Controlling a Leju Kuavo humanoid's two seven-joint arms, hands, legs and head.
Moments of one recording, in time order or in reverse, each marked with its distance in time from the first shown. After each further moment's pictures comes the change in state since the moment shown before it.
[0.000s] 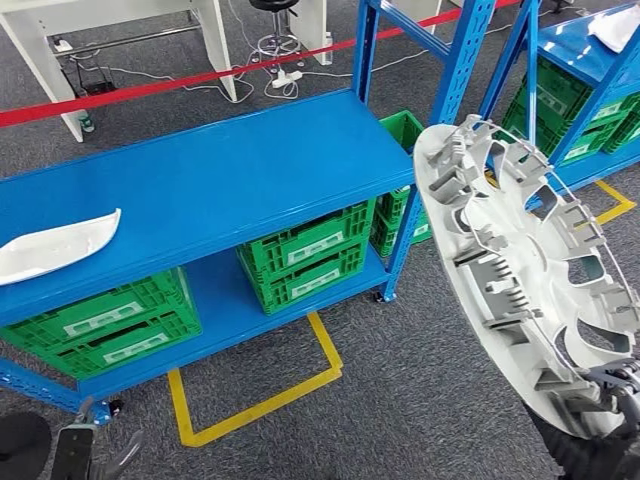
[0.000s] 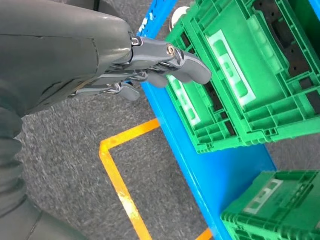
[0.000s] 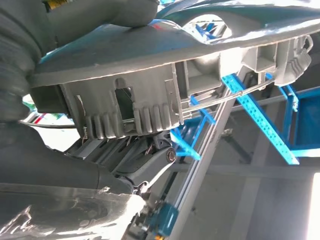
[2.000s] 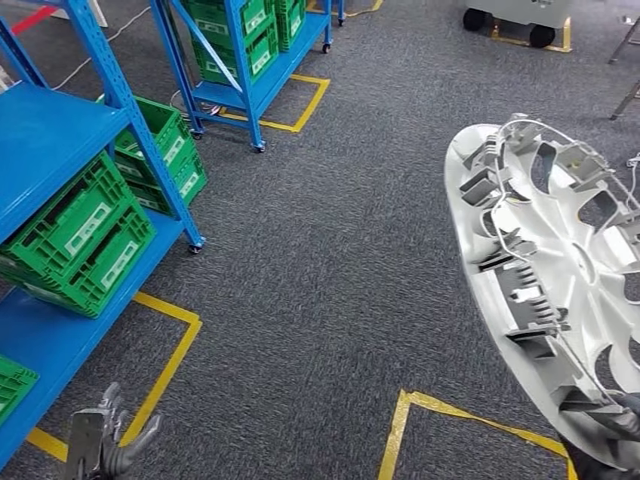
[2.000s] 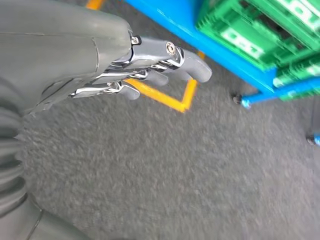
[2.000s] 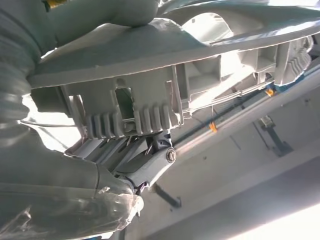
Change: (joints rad) left arm -0.059 0.023 -0.043 0.100 0.094 -0.073 0.021; right arm 0.064 0.078 -0.071 -0.123 0.125 0.000 0.000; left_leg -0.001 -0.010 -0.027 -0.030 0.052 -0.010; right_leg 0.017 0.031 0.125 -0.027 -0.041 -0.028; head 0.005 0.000
